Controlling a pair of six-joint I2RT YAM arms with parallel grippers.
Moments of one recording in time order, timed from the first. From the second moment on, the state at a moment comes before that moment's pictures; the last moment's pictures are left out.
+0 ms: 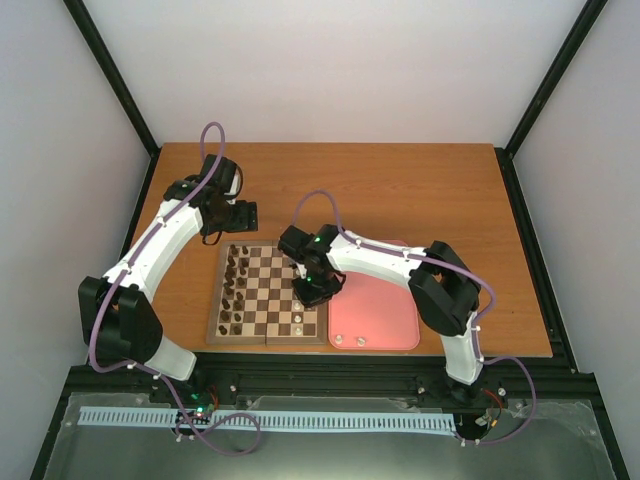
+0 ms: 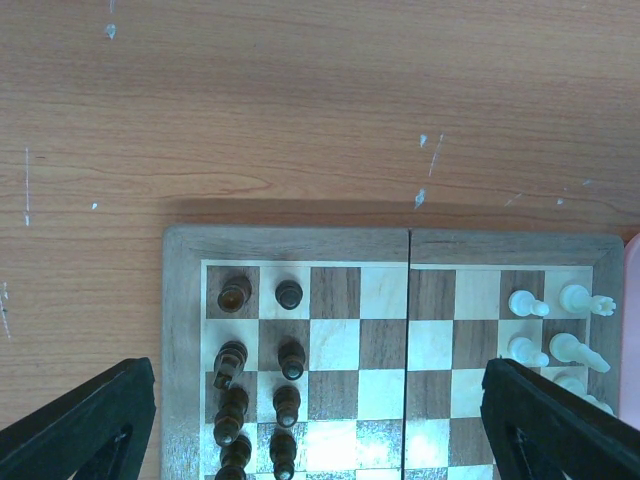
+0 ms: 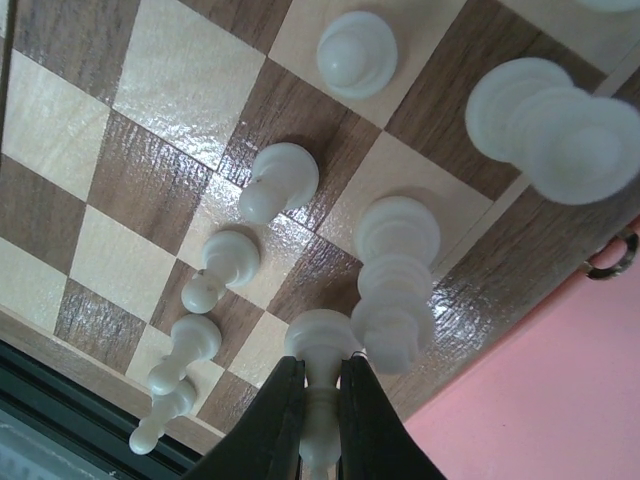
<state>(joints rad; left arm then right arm) -0.27 1.50 1.34 -0.97 -0.04 -0.34 0.98 1.97 1.52 -1.02 -0.21 0.47</state>
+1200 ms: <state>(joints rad) -0.27 1.50 1.34 -0.97 -0.06 -0.34 0.99 1.84 1.48 -1.03 -0.21 0.44</state>
